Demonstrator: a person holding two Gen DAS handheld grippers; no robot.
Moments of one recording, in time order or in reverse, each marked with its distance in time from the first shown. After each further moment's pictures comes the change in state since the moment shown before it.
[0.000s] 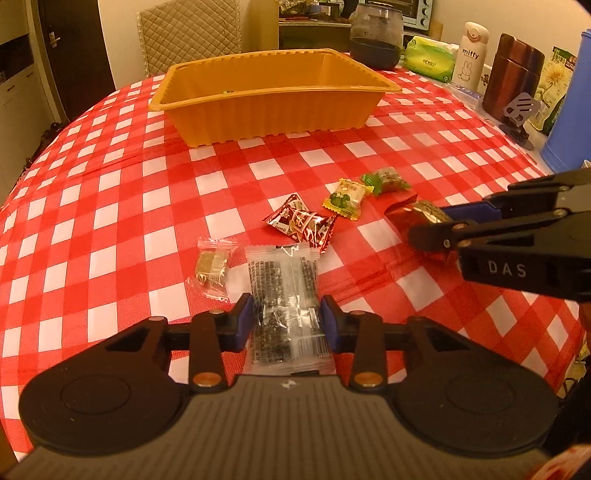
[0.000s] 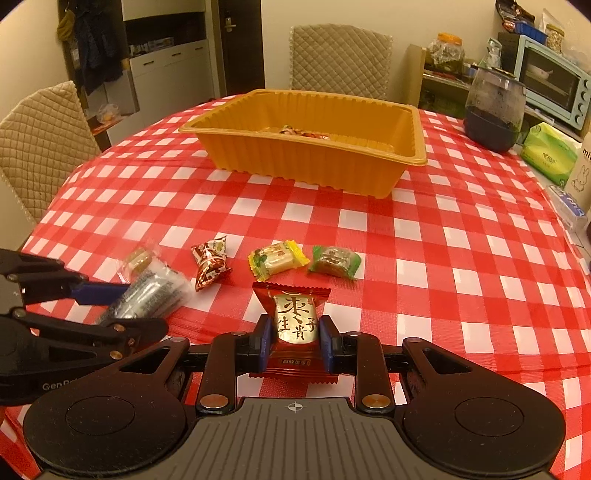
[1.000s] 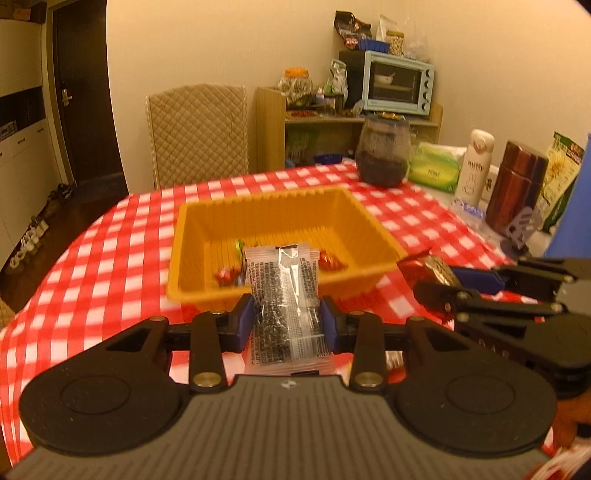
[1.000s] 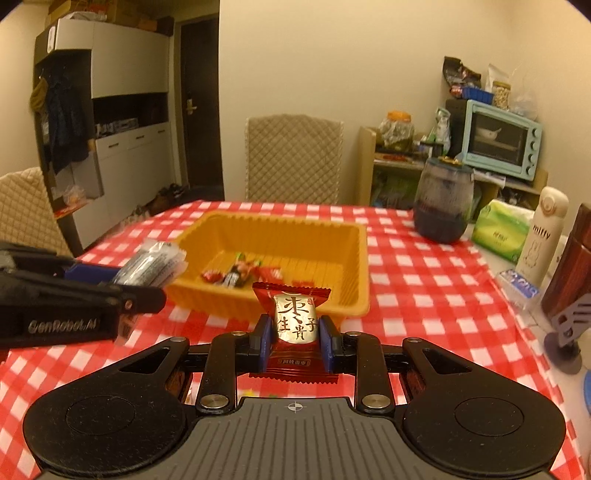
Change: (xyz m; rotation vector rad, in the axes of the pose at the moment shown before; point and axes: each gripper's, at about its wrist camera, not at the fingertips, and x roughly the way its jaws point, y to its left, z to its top) left arm -0.032 0.017 0.120 -0.016 -0.269 0.001; right arm -0.037 -0.012 0.075 0.062 -0.288 -0.126
